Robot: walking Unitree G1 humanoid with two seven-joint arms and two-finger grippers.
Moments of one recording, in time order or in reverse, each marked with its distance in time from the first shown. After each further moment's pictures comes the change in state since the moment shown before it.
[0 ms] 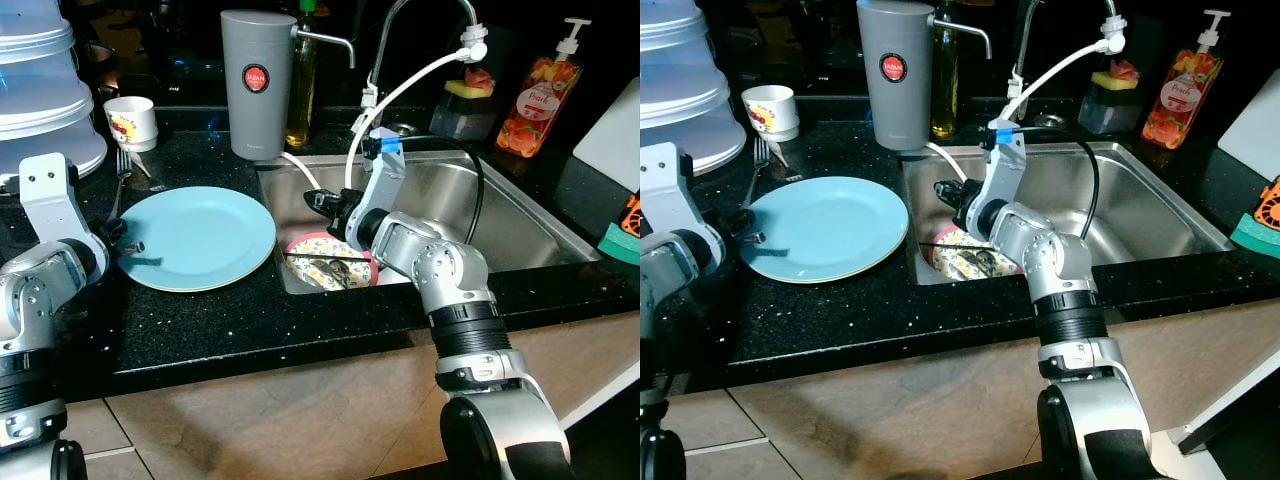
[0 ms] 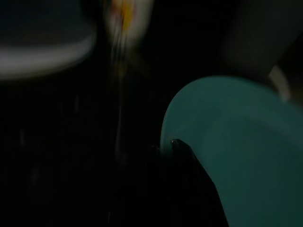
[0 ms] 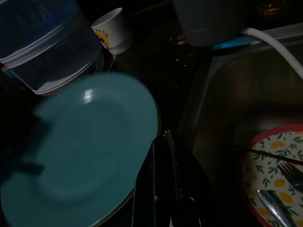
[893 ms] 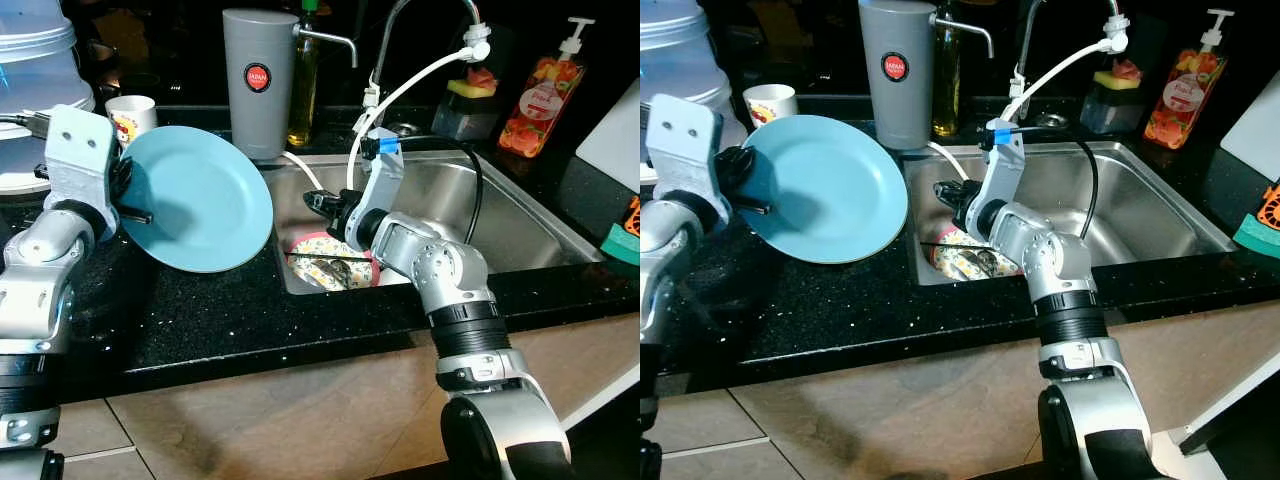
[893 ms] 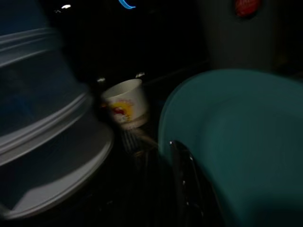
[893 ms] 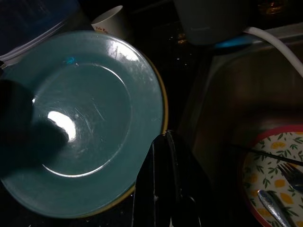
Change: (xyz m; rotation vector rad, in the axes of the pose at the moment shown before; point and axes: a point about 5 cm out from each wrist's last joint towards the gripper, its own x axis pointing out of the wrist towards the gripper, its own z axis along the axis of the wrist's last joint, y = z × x) left arm 0.000 -0.024 0.018 0.542 -0.231 -0.033; right arm 0.000 0.000 0.000 -0.009 0.004 0.001
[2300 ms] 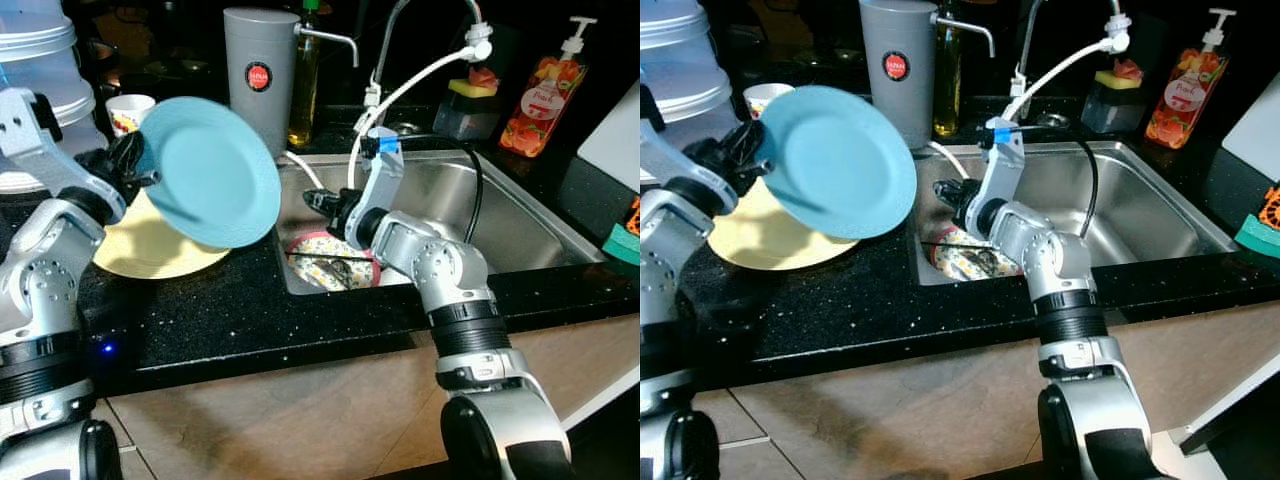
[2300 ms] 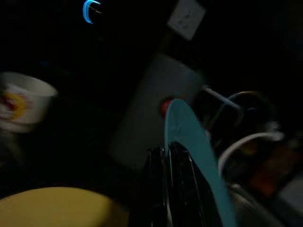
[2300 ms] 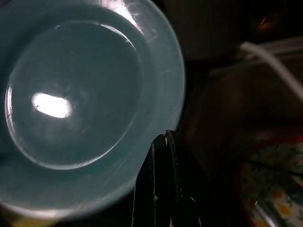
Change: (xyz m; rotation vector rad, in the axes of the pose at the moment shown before) left arm 0.006 -0.009 0.040 -0.920 -0.261 -0.207; right arm -0.002 -0.003 0.014 0.009 -0.083 -0.033
